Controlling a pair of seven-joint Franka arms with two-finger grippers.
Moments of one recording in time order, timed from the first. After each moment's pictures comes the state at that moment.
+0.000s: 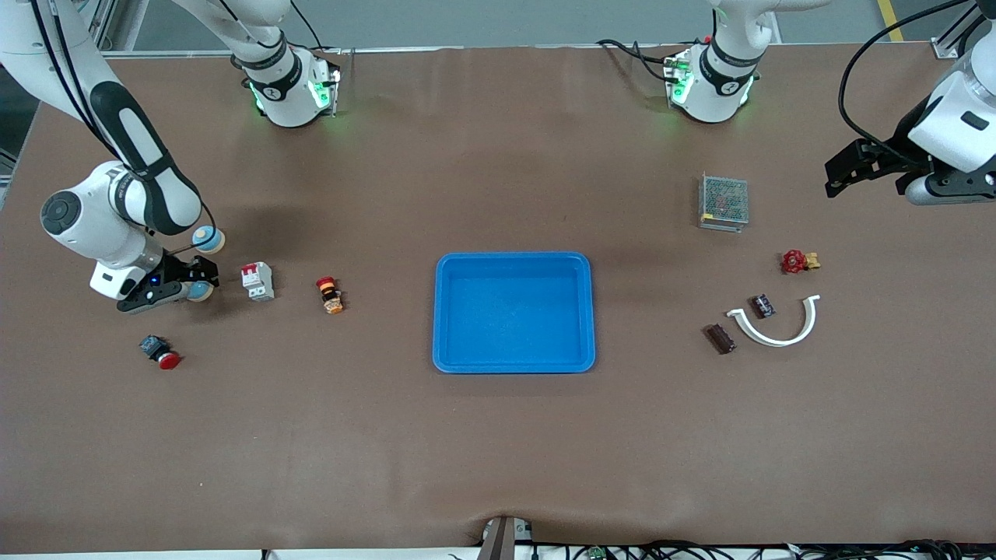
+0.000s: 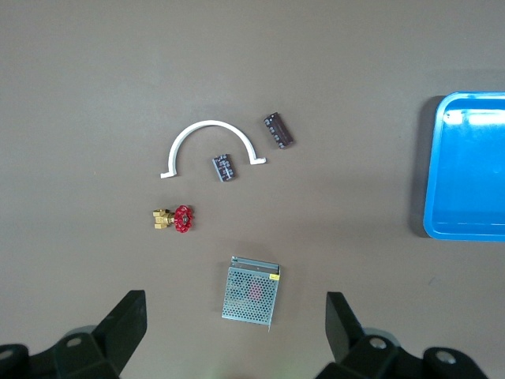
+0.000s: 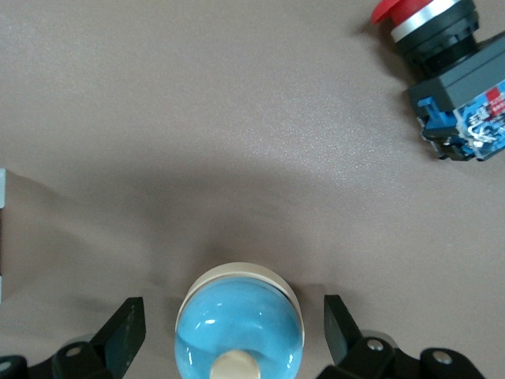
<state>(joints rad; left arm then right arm) 0.01 -0.10 -0.10 -1.70 0.02 1.59 -0.10 -0.32 0.39 0.02 -2.32 0.06 2.74 -0.72</state>
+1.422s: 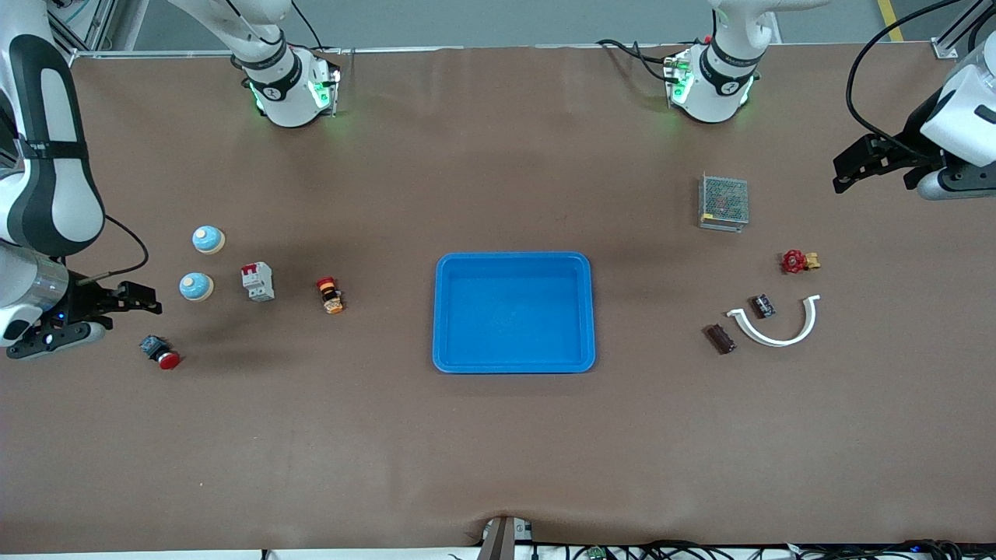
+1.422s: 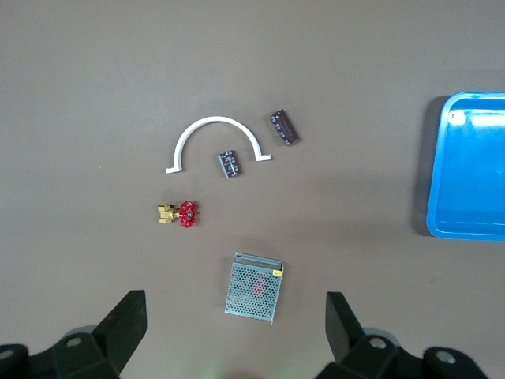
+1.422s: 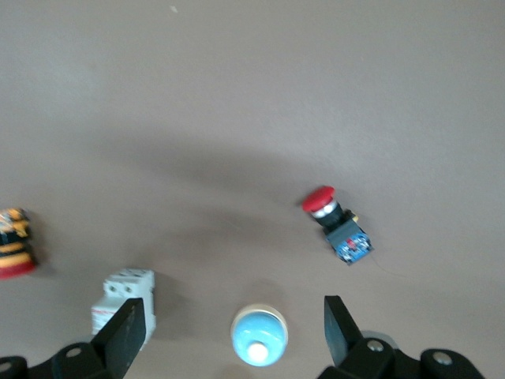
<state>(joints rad) 0.03 -0.11 -0.10 -1.70 0.02 1.58 -0.10 -0.23 0.34 0.03 -1.76 0.06 2.07 -0.49</state>
